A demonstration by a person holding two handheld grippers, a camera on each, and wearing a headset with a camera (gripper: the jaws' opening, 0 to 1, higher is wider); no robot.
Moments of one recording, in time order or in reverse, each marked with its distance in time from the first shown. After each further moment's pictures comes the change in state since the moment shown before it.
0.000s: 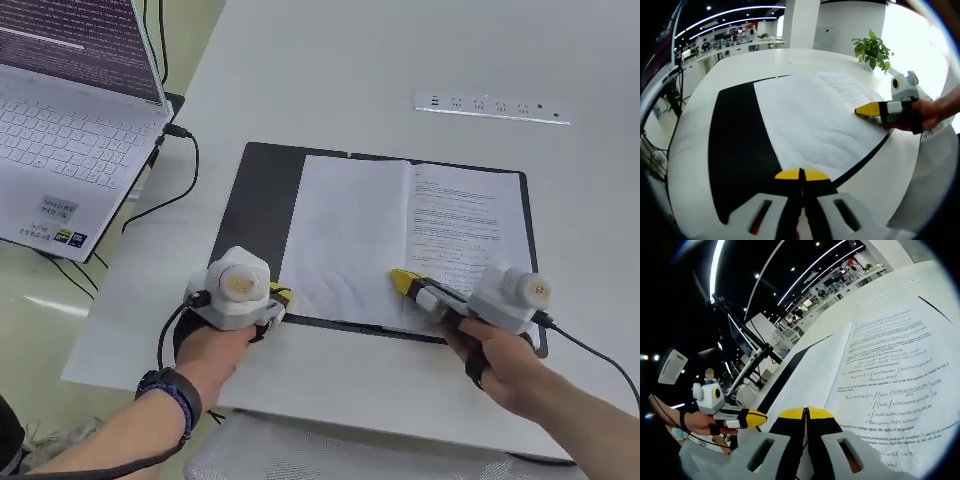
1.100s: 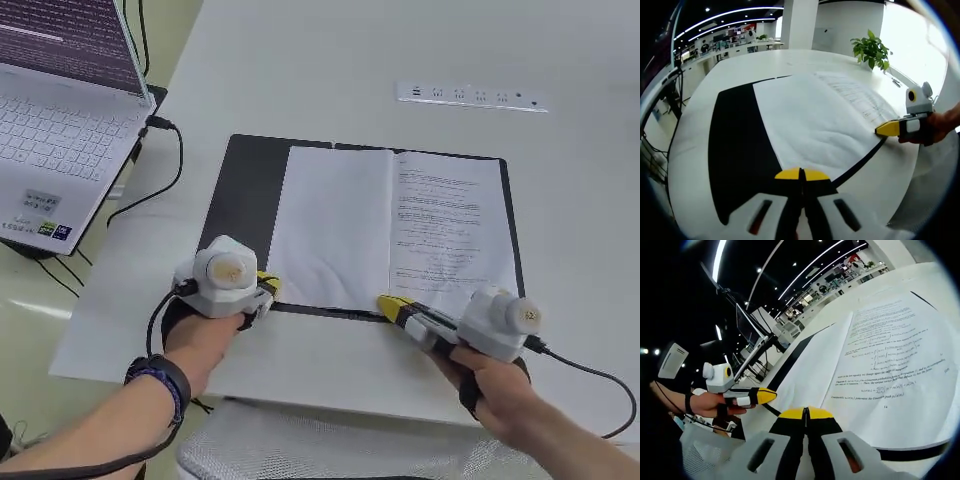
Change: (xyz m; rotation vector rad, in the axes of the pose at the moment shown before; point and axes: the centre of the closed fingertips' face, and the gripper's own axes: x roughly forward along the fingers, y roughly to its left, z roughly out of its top) left arm -0.001 0.000 0.001 0.013 -0.008 -0.003; right arm -0.031 0.010 -0.043 -0.022 0.048 -0.007
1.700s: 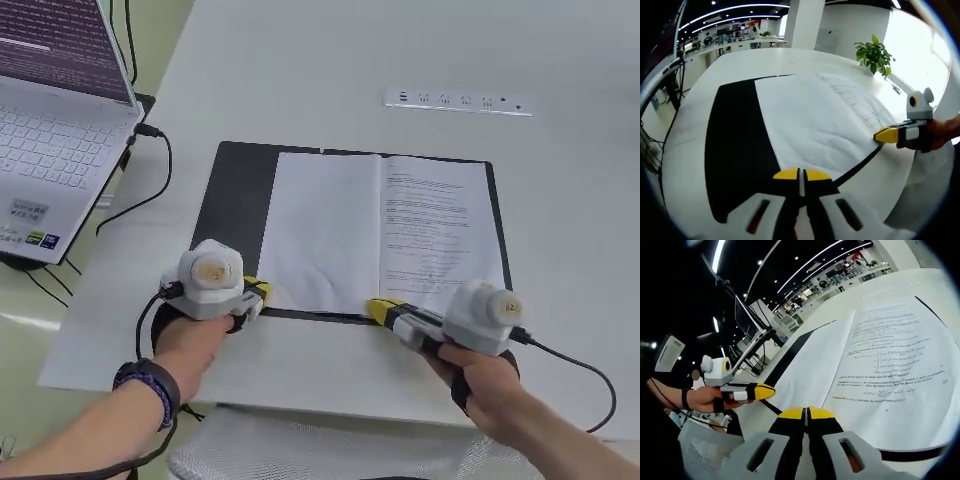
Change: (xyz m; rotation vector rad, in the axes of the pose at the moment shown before) left arm 0.000 -0.006 0.002 -0.135 -0.001 -0.060; right arm -0.001 0.003 0.000 -0.038 0.056 -0.038
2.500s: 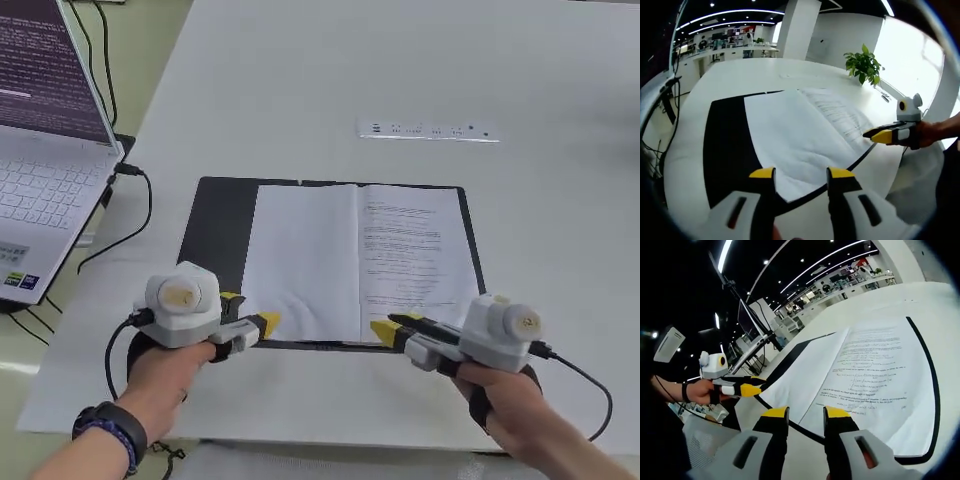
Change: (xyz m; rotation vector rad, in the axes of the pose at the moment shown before) left arm -0.023 -0.030 0.032 0.097 -0.068 -0.070; right arm -0.044 -0.011 0.025 -0.093 -0.018 -0.025
